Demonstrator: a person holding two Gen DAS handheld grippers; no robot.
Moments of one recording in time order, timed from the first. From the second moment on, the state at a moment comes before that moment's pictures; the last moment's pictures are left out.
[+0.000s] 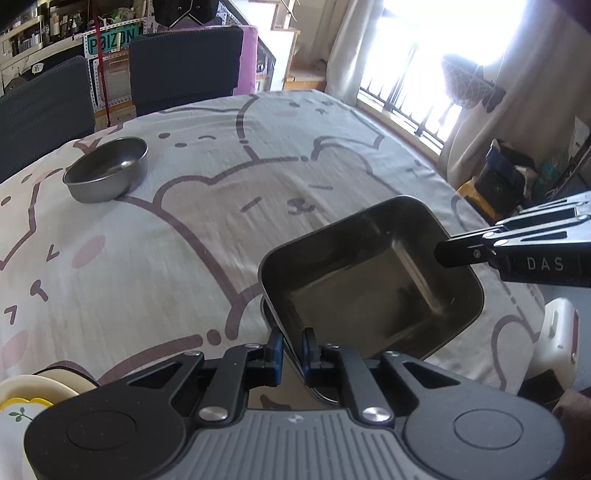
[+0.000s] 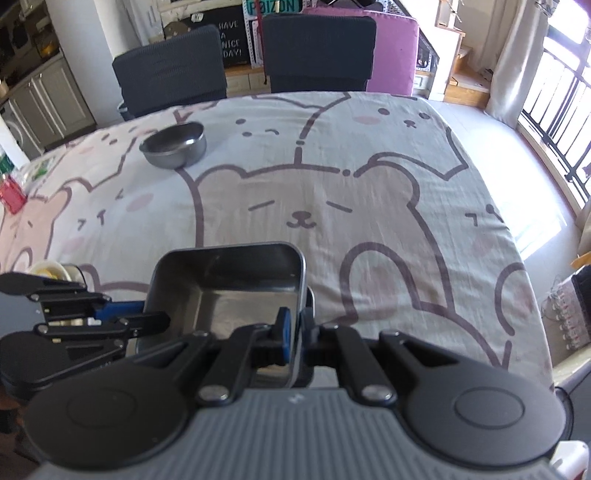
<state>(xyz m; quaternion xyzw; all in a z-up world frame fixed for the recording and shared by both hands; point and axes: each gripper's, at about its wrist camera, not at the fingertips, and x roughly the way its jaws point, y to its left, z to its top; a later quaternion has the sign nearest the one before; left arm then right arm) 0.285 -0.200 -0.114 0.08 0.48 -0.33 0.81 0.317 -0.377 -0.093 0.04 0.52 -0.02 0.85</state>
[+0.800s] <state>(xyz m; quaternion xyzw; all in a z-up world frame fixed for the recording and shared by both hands) 0.281 -0.210 -0.131 0.13 0.49 -0.32 0.80 0.329 -0.345 -0.124 -0.06 0.57 -0.03 0.82</state>
